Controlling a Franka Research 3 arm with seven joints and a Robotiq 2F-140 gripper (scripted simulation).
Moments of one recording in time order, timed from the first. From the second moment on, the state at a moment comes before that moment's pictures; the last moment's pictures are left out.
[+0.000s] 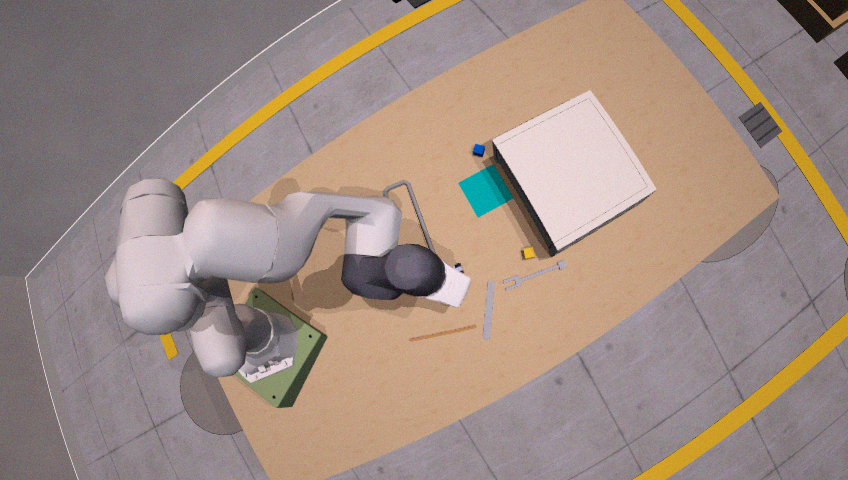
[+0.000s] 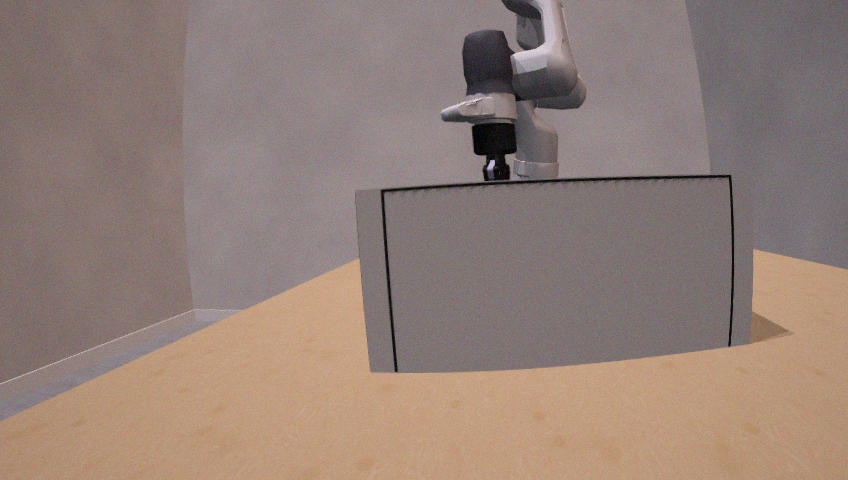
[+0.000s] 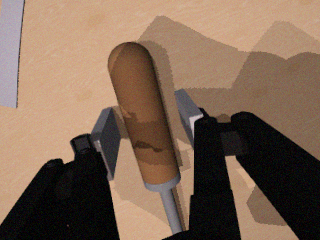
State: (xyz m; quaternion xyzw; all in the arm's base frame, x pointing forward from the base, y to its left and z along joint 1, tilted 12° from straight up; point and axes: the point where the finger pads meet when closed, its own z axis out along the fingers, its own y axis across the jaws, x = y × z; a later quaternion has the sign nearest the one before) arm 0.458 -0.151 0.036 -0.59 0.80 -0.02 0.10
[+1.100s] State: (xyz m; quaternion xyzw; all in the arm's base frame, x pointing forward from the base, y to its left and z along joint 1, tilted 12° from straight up) arm 0.458 -0.151 0.036 -0.59 0.80 -0.02 0.10
